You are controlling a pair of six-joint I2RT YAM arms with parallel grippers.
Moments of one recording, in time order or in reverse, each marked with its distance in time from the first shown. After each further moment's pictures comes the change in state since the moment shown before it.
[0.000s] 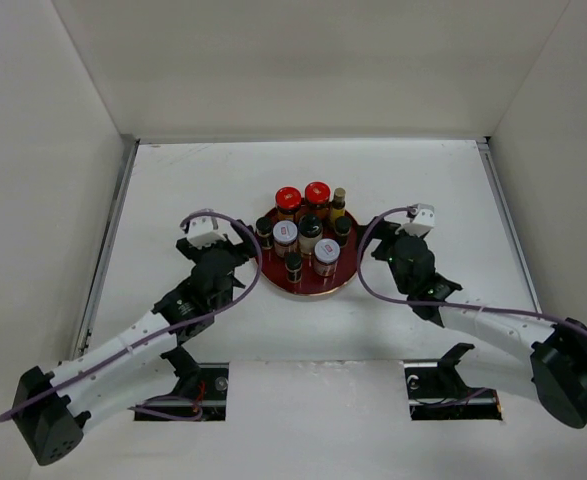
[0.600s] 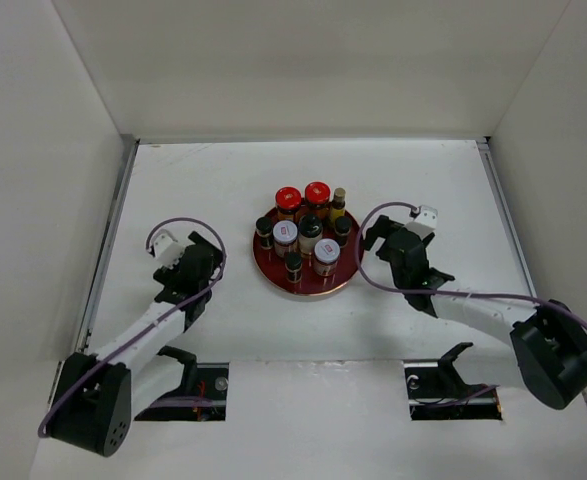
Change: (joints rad) left arm 0.517 0.151 -0.229 -0.003 0.235 -0.382; right arm -0.068 0.131 0.022 -0.080 0.079 0.084
